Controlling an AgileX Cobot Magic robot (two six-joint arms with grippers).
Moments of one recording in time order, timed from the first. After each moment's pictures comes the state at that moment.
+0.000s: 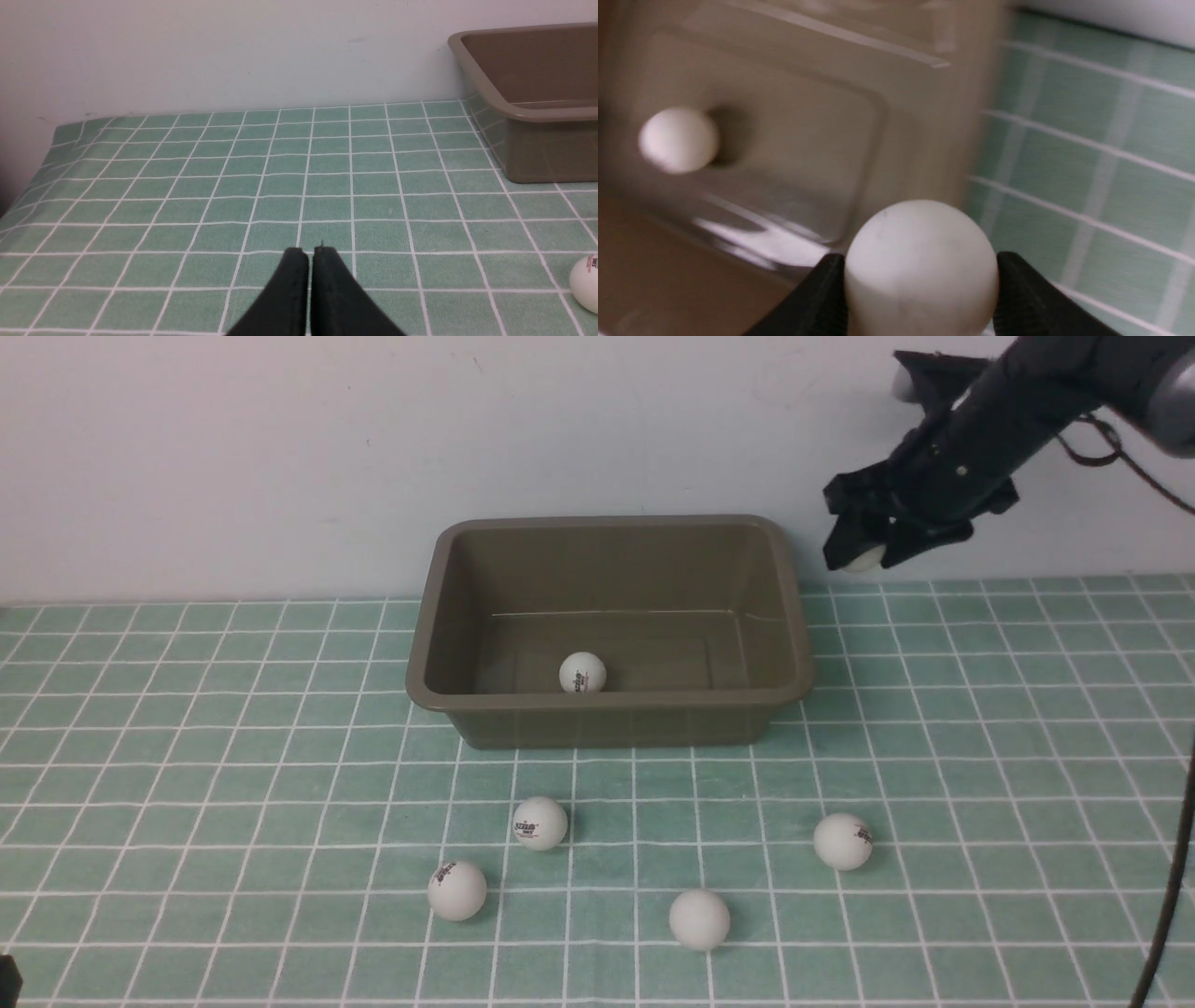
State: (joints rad) right arm 0.16 2.25 -2.15 0.33 1.23 -0.21; left arm 0.11 -0.01 0.03 -0.16 0.24 0.17
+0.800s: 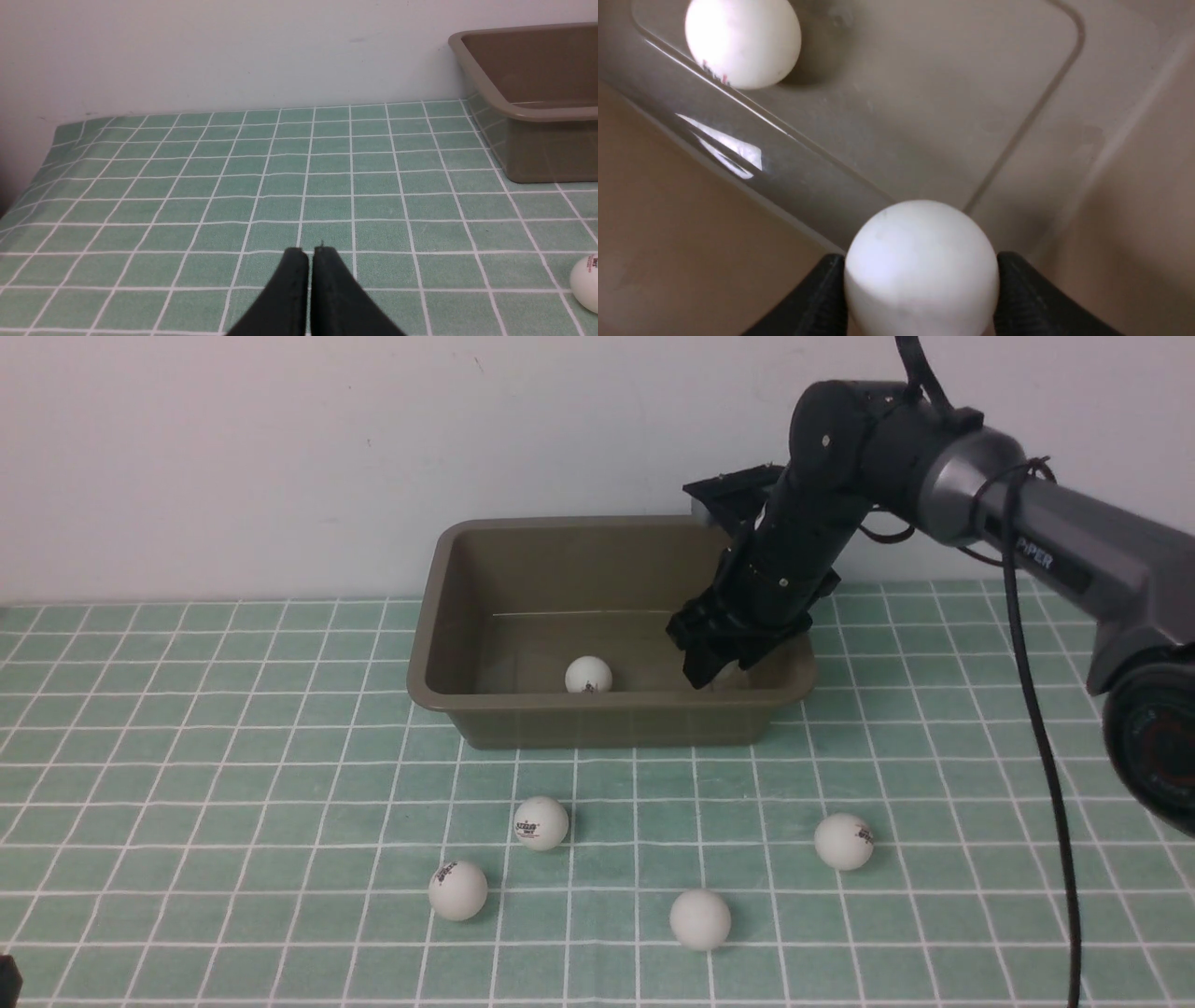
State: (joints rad) right arm 0.37 2.36 -2.15 0.23 1.25 -0.26; left arm 0.11 -0.01 0.03 -0.16 0.24 0.17
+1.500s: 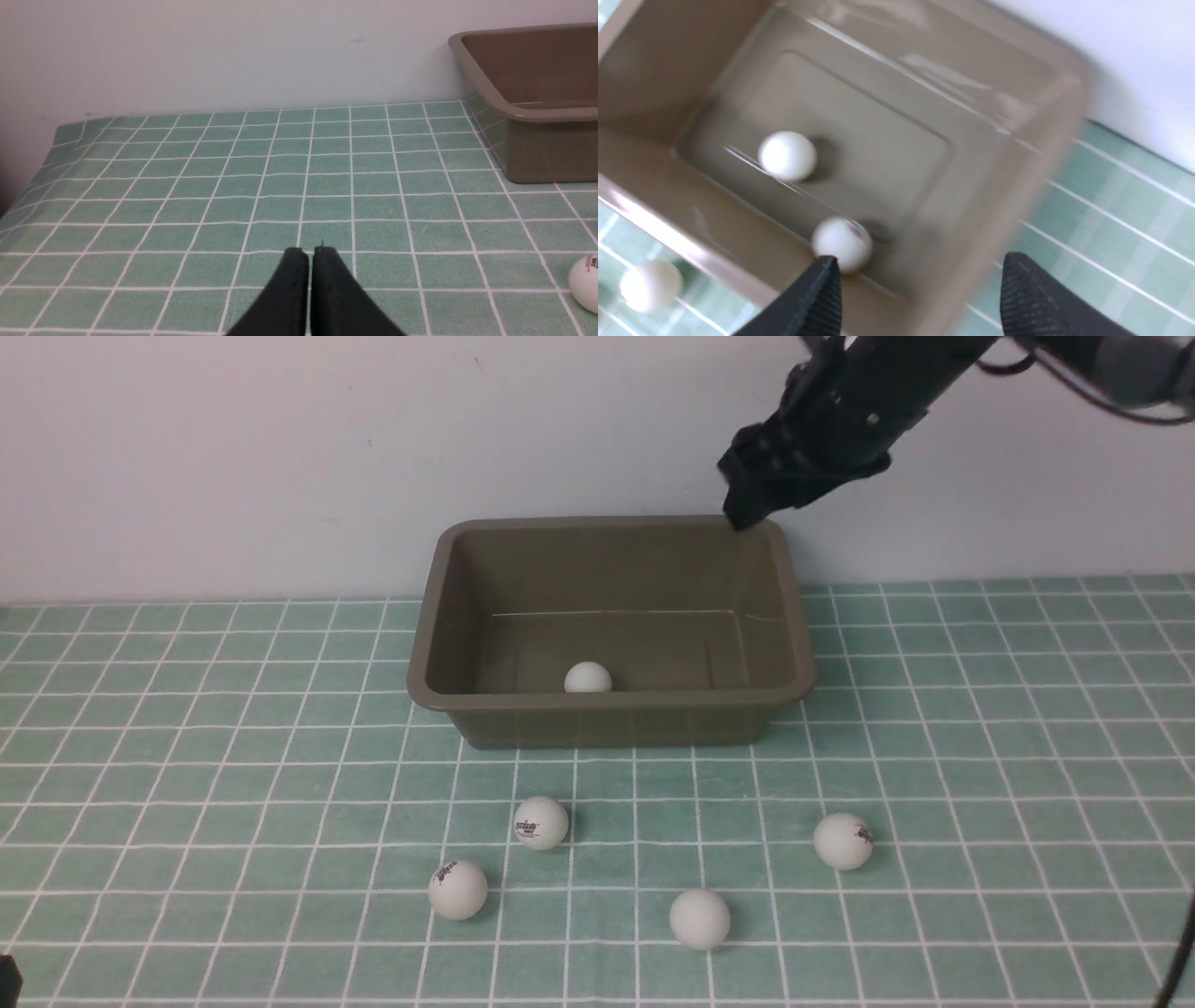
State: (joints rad) right arm 0.33 2.06 -2.13 0.19 1.25 -0.24; left arm 0.11 -0.01 0.03 -0.16 0.24 0.17
